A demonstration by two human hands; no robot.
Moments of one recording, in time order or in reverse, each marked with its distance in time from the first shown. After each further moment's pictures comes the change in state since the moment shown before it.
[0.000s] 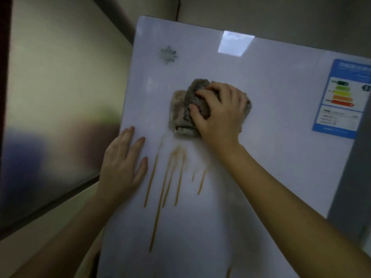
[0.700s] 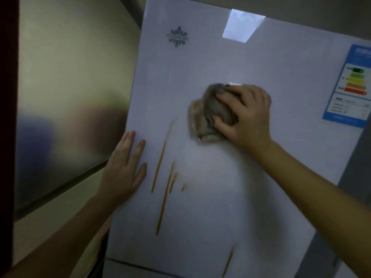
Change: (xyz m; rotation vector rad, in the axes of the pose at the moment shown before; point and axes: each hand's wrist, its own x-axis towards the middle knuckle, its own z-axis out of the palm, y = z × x) left_hand -0.054 -0.027 0.017 -0.034 -0.127 0.016; right_hand -0.024 0.040 -0.031 -0.057 -0.155 -0.258
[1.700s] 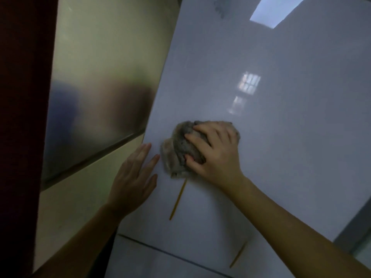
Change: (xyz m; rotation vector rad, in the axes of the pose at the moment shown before) left_hand -0.078 -0.011 0.016 -0.055 0.060 0.073; right_hand -0.069 -0.132 0.050 0.166 -0.155 -0.093
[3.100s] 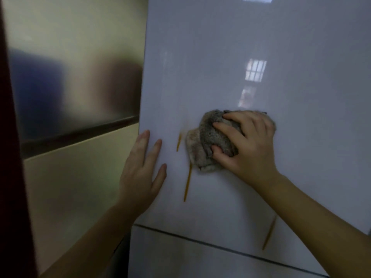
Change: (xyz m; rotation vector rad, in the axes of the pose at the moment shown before) left_hand -0.035 0.027 0.002 0.031 -0.109 -0.165; right_hand -0.096 -0.003 -0.004 -0.039 0.123 0.168
